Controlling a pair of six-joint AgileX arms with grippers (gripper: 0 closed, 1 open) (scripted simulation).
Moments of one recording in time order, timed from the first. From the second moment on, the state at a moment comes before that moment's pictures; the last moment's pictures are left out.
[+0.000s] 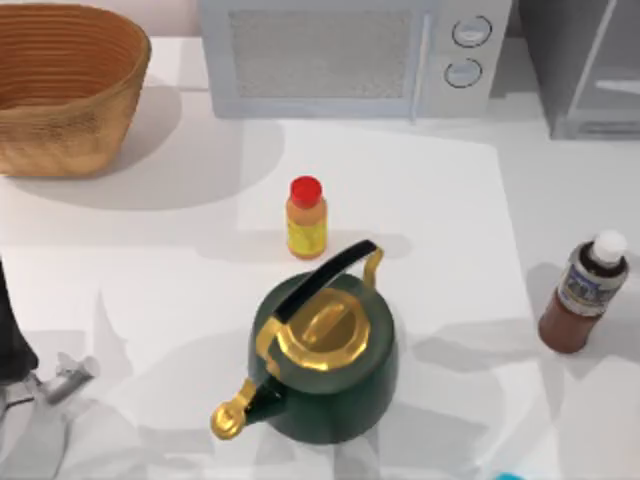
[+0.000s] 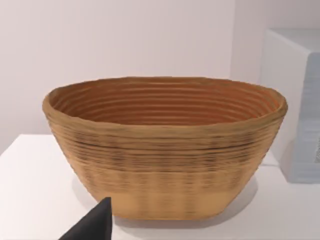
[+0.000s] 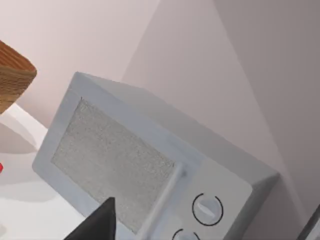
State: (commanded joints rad) left arm 0.00 0.00 0.00 0.00 0.00 0.00; right arm -0.16 0.82 0.07 1.00 -0.76 -0.31
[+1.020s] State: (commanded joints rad) left arm 0.00 0.00 0.00 0.00 0.00 0.00; right arm -0.31 1.61 0.07 1.16 -1.03 -0.32
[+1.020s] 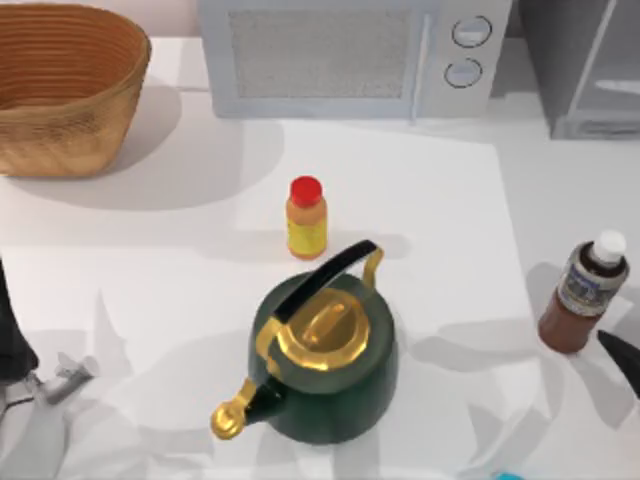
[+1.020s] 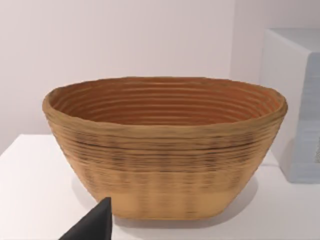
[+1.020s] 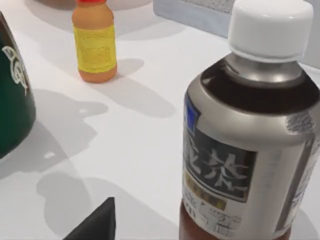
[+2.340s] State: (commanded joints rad) left arm 0.00 0.00 0.00 0.00 0.00 0.00; right arm -0.05 1.87 0.19 1.41 -0.78 -0.18
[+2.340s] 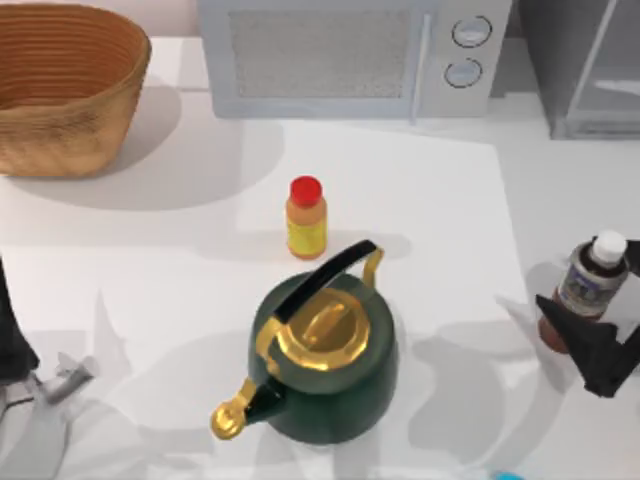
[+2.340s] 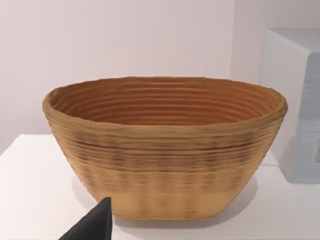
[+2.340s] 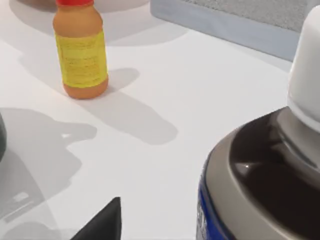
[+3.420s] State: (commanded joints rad) left arm 0.00 0.00 0.00 0.00 0.00 0.00; right arm -0.05 1.87 0.19 1.41 -0.78 -0.18
